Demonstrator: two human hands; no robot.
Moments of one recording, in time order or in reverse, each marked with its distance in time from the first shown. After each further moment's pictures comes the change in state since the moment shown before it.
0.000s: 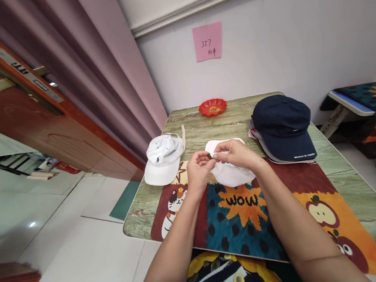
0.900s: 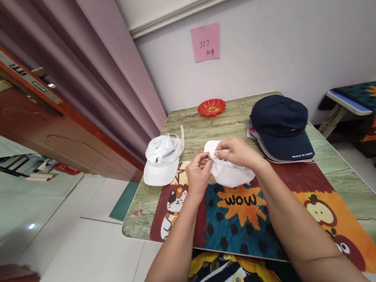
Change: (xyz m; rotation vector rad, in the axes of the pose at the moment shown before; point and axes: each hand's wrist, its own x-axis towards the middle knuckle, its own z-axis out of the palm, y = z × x) left_hand -0.005 -0.004 -0.002 0.206 0.030 0.168; right_hand -0.006 -0.013 -0.008 -0.183 0.080 0.056
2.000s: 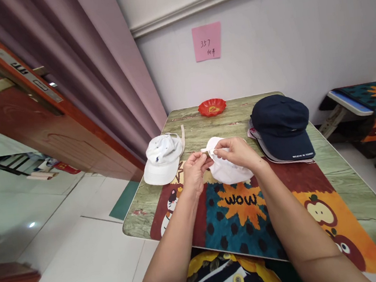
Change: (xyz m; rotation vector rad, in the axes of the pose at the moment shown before) left_hand 0.005 0.016 -0.003 -0.525 0.022 -0.365; right_hand -0.002 -0.007 0.002 0.020 0.051 0.019
